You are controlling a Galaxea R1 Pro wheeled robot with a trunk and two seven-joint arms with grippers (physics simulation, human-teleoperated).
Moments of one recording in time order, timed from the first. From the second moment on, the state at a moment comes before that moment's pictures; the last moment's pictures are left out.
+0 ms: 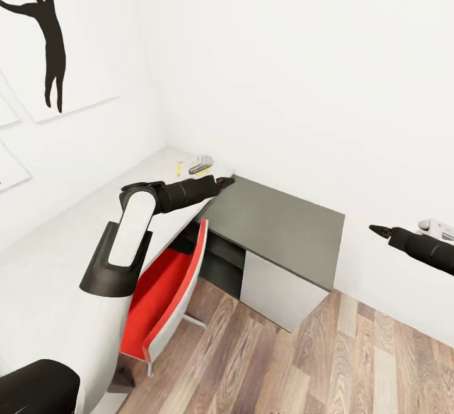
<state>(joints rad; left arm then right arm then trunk) -0.93 -0.10 -0.23 -1.53 0.96 0.97 0.36 -0.53 -0.39 -0.40 -1.61 -0.68 1.04 -0.02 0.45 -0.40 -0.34</state>
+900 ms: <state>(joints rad) -0.92 -0.06 -0.19 -1.53 0.95 0.97 0.36 -0.53 -0.39 -0.34 -1.61 -0.69 1.04 -0.01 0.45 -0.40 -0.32</state>
